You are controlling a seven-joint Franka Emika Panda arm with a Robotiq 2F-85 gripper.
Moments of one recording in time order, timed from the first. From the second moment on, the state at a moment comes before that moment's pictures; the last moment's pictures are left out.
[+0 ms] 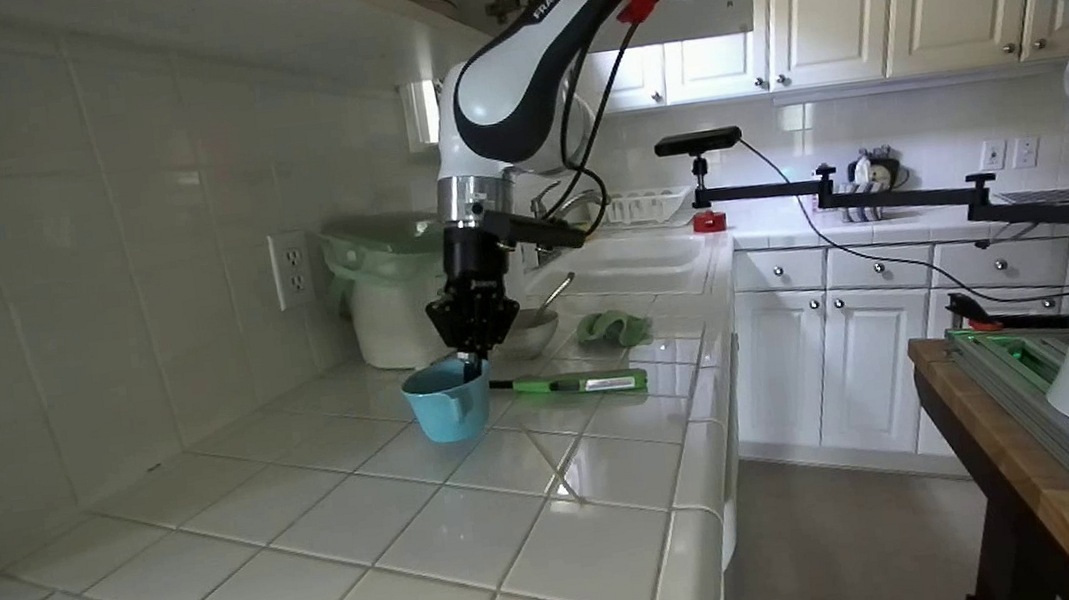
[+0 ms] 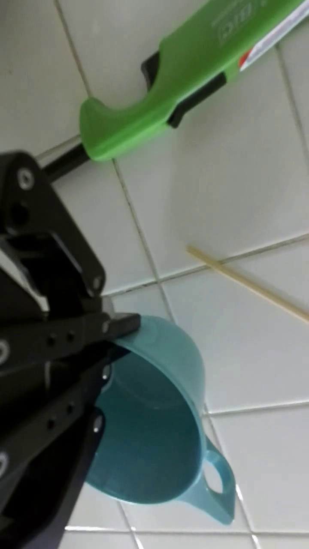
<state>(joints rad) 0.01 0.59 0.09 -1.77 0.27 2.41 0.19</state>
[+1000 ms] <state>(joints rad) 0.02 0.52 0.16 -1.85 0.24 2.37 -0.25</state>
